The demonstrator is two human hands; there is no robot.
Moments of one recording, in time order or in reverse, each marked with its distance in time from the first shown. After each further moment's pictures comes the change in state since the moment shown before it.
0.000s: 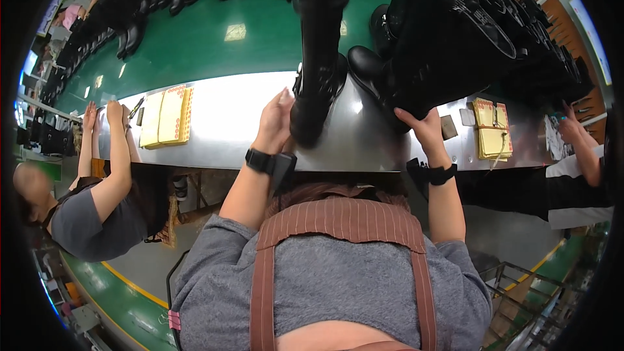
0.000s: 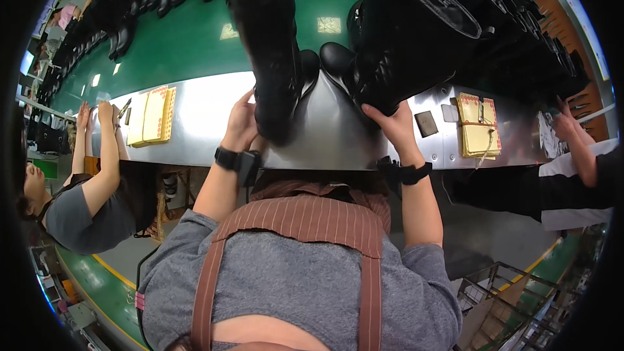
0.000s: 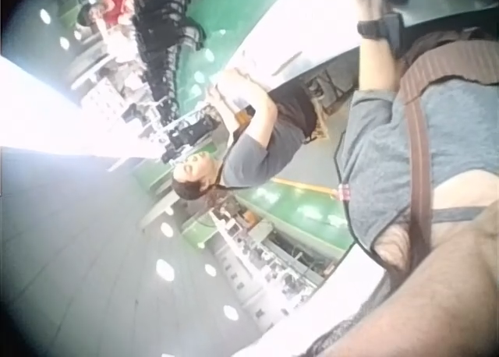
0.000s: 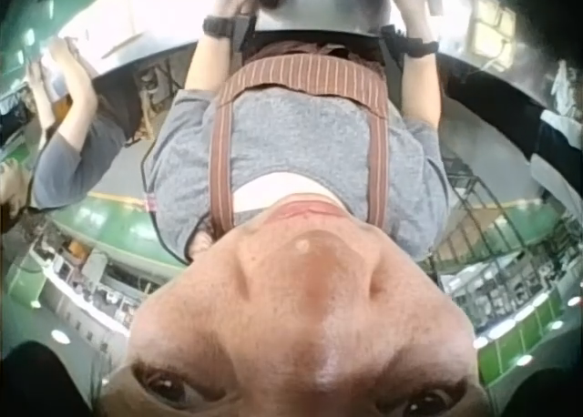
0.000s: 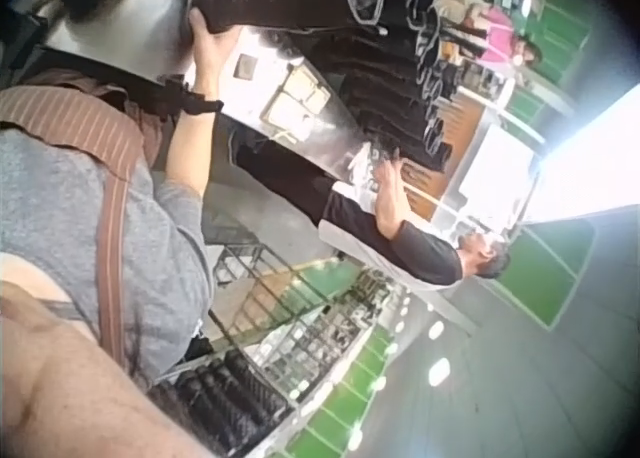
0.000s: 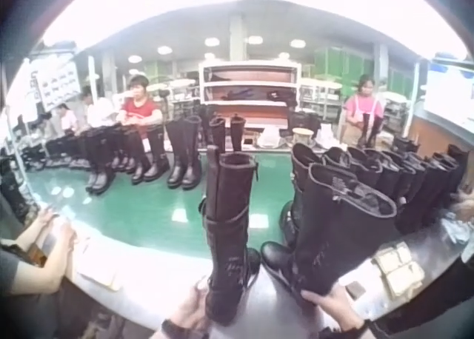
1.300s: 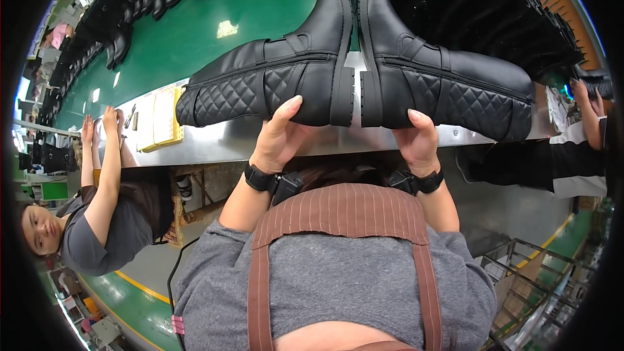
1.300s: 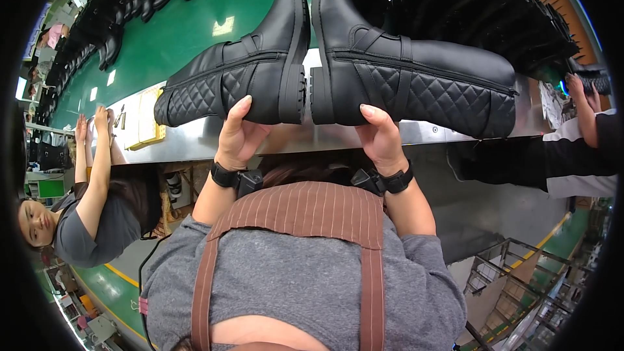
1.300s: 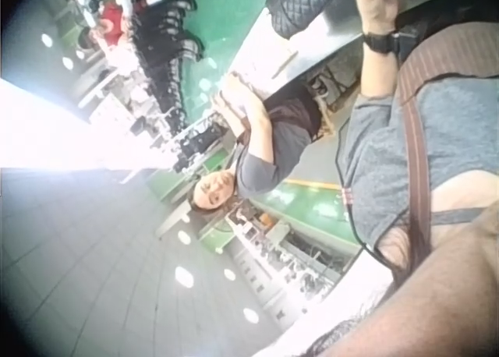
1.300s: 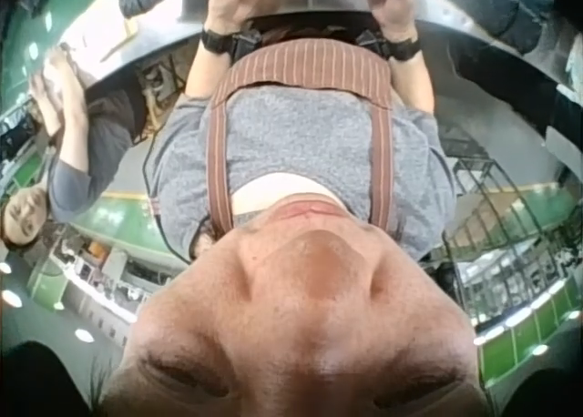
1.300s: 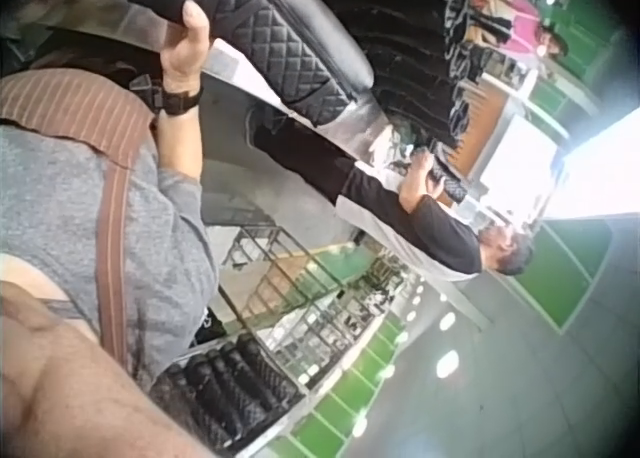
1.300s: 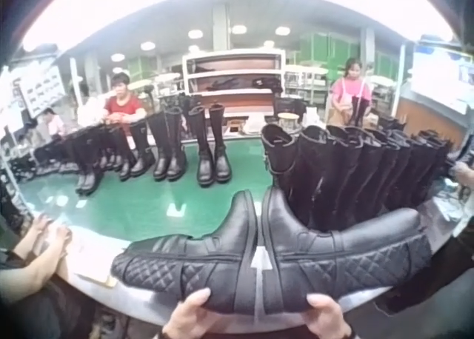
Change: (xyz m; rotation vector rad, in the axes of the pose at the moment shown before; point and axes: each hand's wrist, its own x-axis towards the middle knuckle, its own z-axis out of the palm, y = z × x) left_hand -0.060 -0.020 0.093 0.257 -0.144 0.013; right_hand -0.063 -0.011 0.035 0.967 -0.205 0.056
